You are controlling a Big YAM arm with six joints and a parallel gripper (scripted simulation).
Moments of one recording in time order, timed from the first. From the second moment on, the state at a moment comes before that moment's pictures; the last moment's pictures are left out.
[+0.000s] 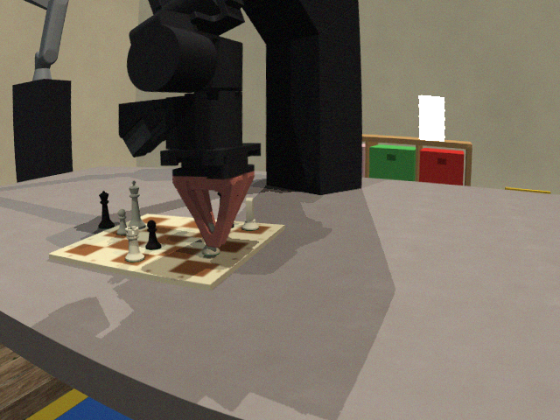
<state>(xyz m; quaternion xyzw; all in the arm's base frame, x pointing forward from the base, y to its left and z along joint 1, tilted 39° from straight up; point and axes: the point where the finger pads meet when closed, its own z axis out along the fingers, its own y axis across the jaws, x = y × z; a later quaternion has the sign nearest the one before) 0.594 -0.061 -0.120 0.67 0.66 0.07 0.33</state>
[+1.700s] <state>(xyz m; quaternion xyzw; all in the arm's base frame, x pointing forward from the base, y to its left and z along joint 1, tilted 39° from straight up) 0.594 -0.061 -0.120 0.67 0.66 0.07 0.33</state>
